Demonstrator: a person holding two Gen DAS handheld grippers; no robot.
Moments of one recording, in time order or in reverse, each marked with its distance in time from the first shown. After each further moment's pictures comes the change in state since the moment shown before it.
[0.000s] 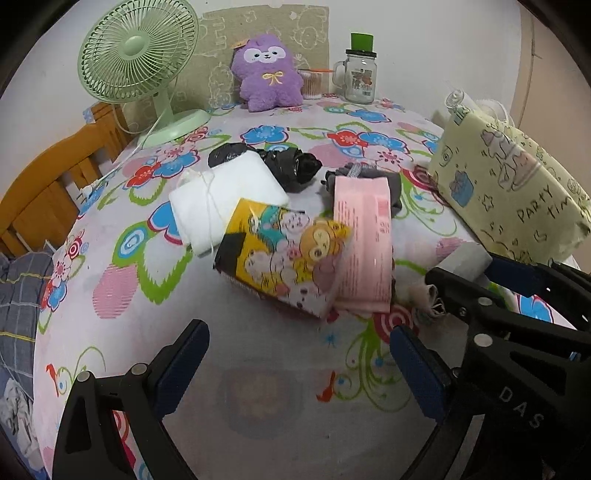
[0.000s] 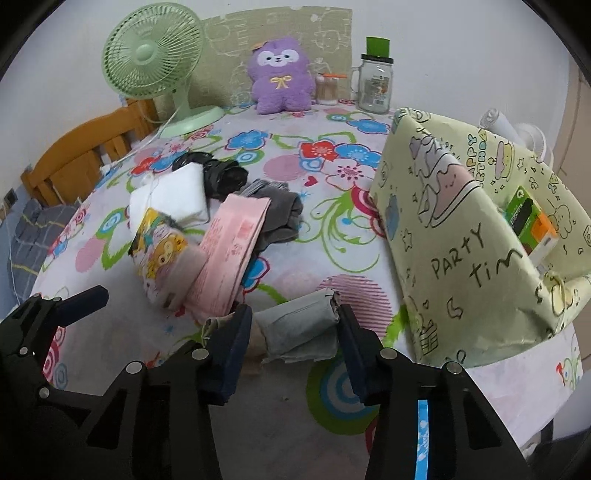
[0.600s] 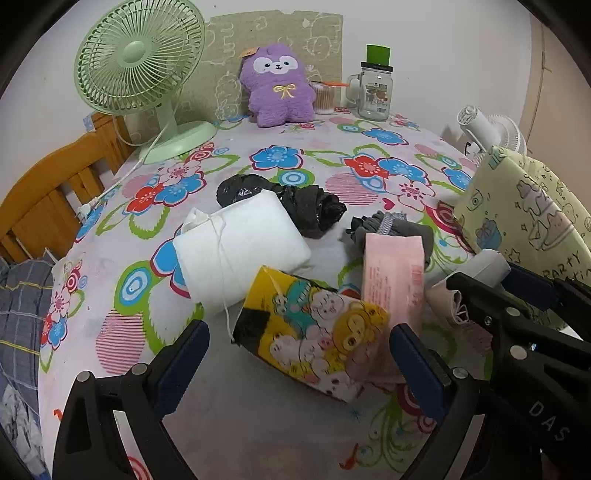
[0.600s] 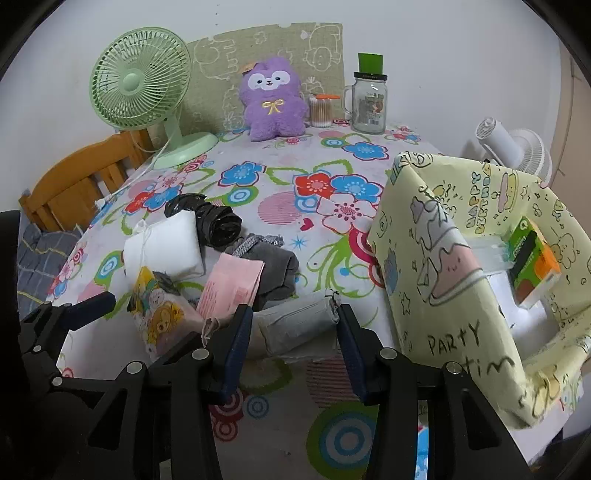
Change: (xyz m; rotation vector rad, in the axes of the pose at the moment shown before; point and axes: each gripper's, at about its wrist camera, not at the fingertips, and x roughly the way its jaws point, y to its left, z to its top) left arm 0.017 0.017 0.037 -0.022 -0.024 -0.003; right arm 0.003 -0.004 0.034 0.045 -0.062 0.007
